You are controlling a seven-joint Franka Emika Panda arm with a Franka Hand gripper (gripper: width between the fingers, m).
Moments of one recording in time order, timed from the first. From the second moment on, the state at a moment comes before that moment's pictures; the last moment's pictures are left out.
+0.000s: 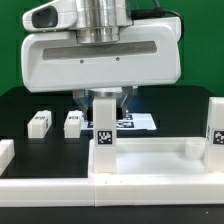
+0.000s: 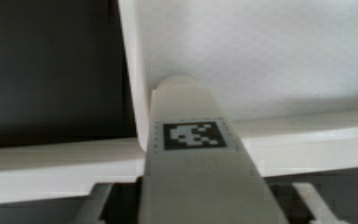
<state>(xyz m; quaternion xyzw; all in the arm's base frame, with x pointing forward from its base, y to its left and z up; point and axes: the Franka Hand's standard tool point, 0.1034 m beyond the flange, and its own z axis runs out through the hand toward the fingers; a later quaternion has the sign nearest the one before) 0.633 -0.048 0.104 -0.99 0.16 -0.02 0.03</state>
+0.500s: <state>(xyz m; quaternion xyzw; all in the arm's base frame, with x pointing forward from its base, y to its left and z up) 0.632 -0.044 0.102 -0.81 0.59 0.00 0.06</state>
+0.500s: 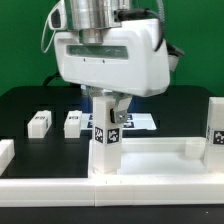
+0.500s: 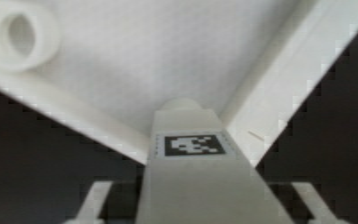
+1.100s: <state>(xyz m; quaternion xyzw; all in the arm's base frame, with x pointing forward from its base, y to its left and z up) 0.631 -0.045 0.100 -0.88 0.46 -0.01 0.06</state>
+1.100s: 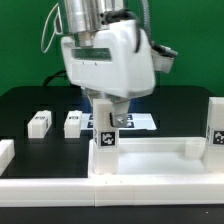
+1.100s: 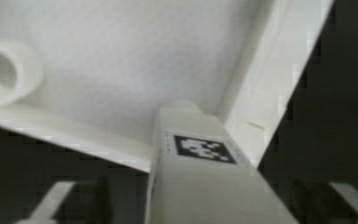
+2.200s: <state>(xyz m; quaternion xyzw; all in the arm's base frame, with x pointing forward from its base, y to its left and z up) 0.639 -0.054 0.103 -1.00 0.07 -0.05 0.03</state>
